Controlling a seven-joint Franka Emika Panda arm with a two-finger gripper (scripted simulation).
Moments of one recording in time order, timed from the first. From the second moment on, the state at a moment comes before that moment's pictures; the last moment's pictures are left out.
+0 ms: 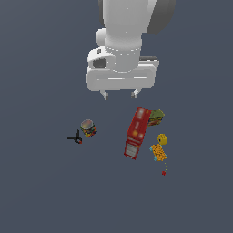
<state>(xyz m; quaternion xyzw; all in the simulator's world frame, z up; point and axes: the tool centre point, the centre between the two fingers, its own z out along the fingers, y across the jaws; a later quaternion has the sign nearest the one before) -0.003 0.012 0.332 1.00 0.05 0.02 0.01</state>
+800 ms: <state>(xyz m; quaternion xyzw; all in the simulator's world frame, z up) -0.004 -0.056 0.248 0.99 0.14 0.01 0.01</state>
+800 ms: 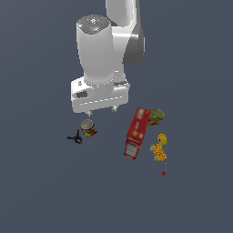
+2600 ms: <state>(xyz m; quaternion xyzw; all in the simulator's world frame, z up) -0.061 -0.159 0.104 0.95 0.31 0.00 0.00</state>
